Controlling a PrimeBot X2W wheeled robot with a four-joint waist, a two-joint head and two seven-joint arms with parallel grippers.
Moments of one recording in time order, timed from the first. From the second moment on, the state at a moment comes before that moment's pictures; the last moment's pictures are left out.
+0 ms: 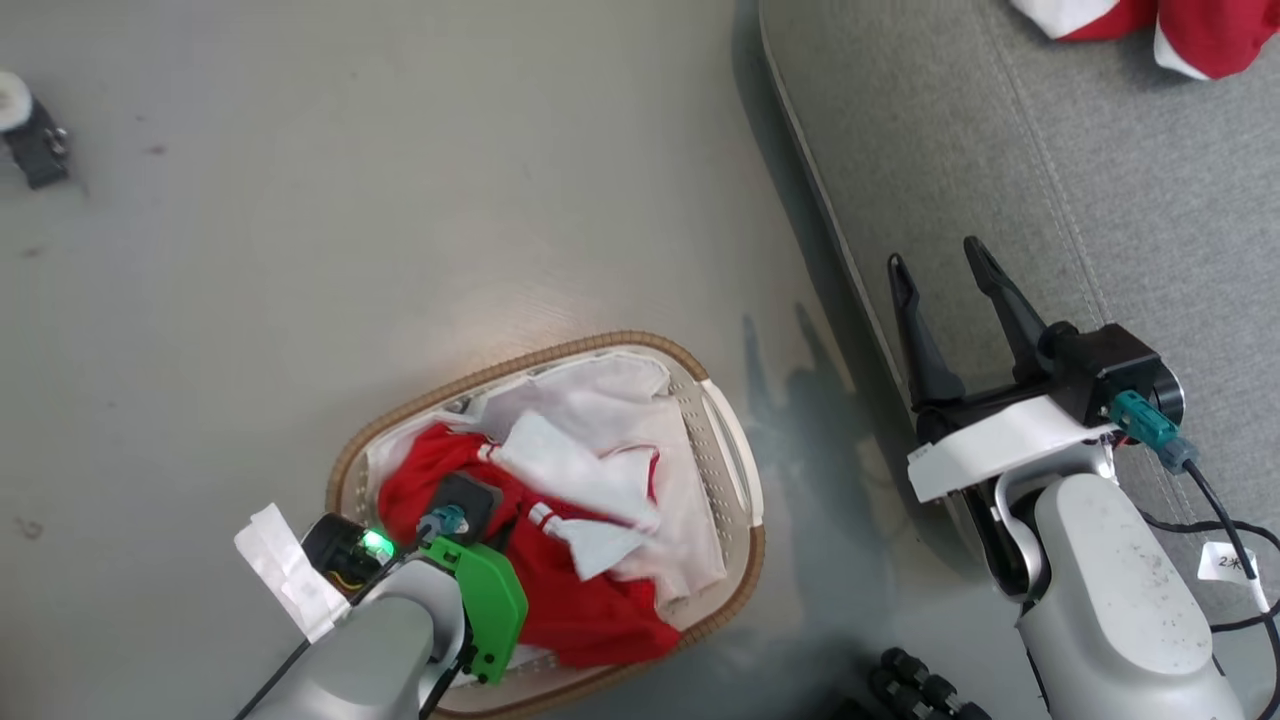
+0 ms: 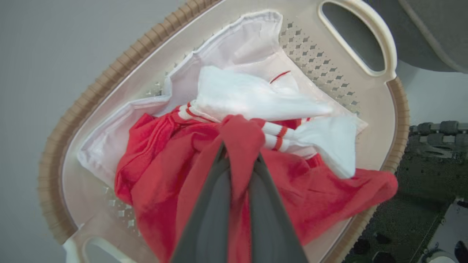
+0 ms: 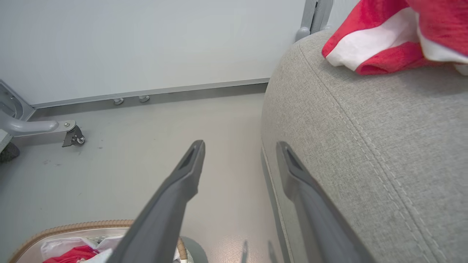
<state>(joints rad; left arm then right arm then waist) -0.65 0.13 -1.09 1.13 -0.68 -0.13 -0.25 -0.40 -0.05 0.10 0.27 0.19 0.13 -0.26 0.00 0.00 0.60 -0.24</state>
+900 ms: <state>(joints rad) -0.47 0.31 -0.78 0.46 -0.43 -0.09 -0.26 -0.20 -0.05 0.07 0.35 0.09 0.13 -0.26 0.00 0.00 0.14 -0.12</state>
